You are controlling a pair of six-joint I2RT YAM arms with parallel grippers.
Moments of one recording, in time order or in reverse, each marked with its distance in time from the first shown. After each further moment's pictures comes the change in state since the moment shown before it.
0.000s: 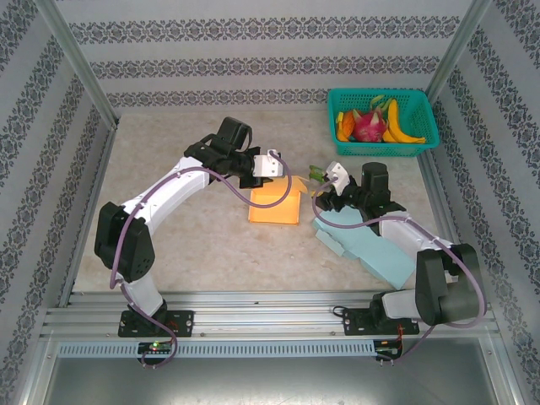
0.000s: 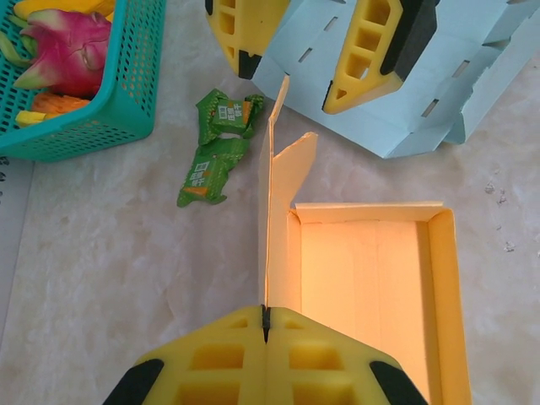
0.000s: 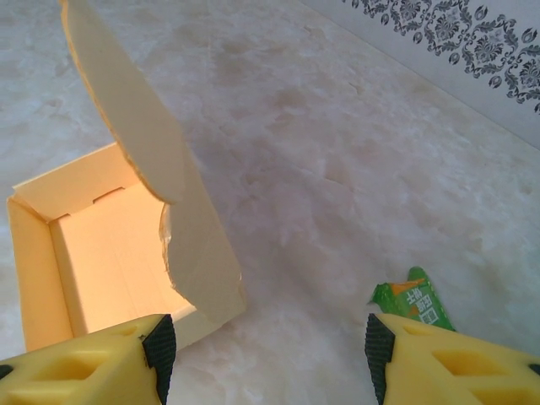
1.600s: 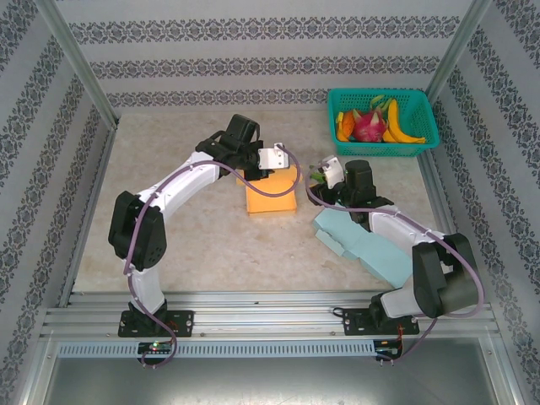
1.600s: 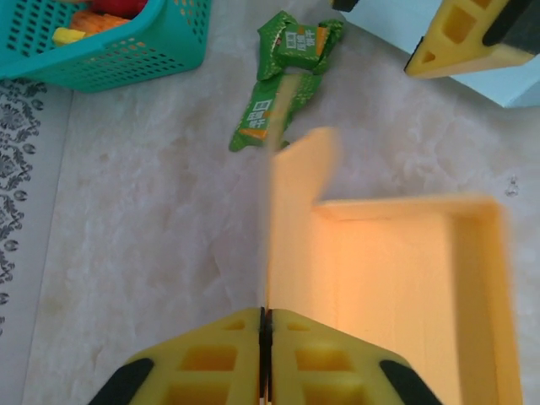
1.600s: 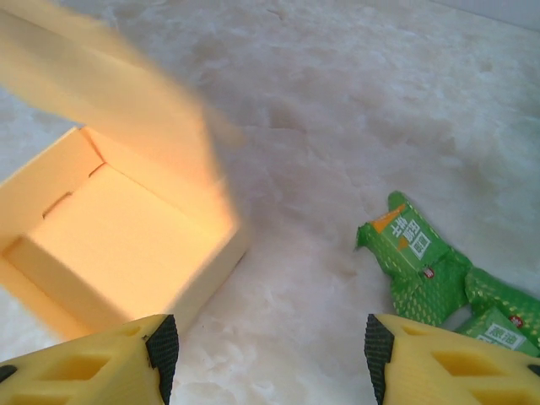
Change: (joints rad) left arm 0.000 0.123 0.082 0.059 -0.181 -0.045; right arm 0.113 0.059 0.065 -0.064 0.315 0.301
